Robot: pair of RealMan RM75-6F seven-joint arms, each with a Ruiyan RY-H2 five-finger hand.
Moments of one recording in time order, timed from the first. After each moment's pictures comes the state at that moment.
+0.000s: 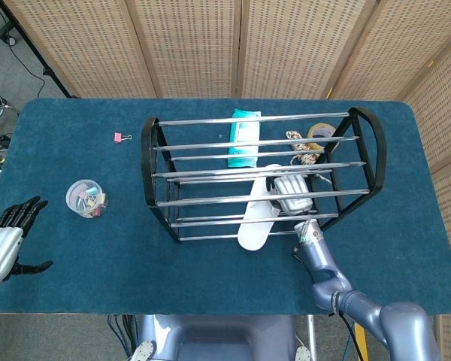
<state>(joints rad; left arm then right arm) -0.21 -0.84 -0.03 -1.96 1.38 1.24 -0.01 0.76 -1.92 0.26 -0.75 -1.39 1.10 0.00</state>
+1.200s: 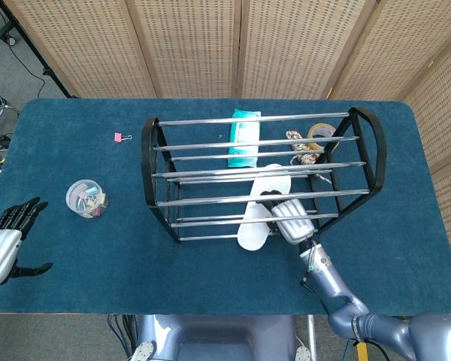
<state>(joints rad) -0.20 -0.83 -0.02 -1.96 1.43 1.28 -0.03 0.63 -1.77 0.09 -1.07 -1.51 1.23 -0.03</state>
